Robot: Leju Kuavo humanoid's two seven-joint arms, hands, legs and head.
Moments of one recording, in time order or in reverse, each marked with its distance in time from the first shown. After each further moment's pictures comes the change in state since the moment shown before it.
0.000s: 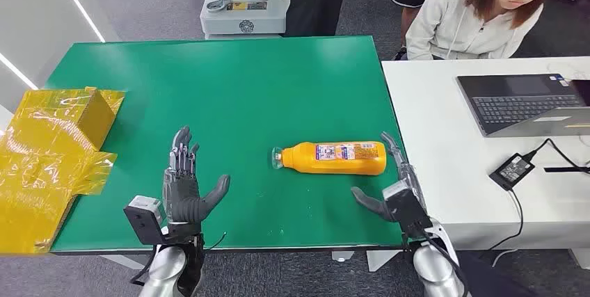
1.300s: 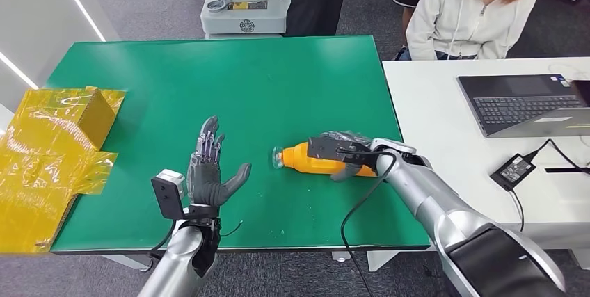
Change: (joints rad) left arm -0.165 0.007 -0.097 0.215 0.107 -0.014 -0.001; right arm -0.728 0.023 0.462 0.868 0.219 0.453 0.258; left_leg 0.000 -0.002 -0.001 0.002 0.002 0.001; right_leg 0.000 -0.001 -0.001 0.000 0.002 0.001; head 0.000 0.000
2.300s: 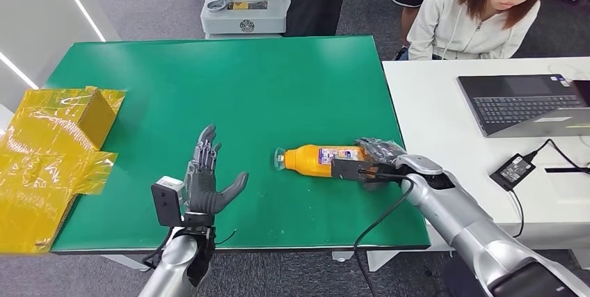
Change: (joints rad) left arm 0.055 0.026 0.000 -0.053 -0.042 0.012 0.048; right arm 0.175 -0.241 0.100 -0.374 0.047 -0.087 0.208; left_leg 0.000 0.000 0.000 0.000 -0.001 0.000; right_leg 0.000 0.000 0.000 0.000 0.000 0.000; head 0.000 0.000
